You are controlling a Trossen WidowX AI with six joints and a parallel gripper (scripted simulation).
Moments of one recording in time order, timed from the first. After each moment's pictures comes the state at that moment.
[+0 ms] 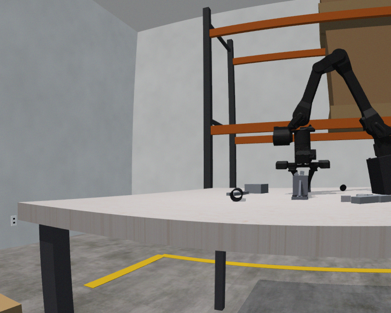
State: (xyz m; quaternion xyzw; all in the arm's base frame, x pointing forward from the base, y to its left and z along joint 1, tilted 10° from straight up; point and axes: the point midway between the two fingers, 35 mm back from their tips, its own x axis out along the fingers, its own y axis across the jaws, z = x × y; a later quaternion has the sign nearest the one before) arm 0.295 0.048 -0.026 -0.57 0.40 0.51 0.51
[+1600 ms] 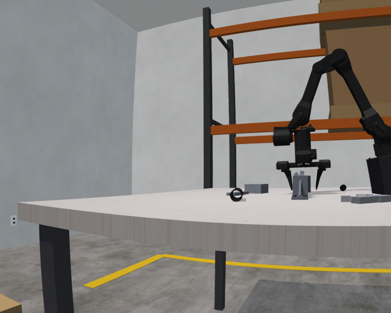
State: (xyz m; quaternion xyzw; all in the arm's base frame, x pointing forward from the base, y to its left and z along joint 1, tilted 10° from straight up) arm 0.292 0.049 -0.027 -0.57 0.40 0.51 0.50
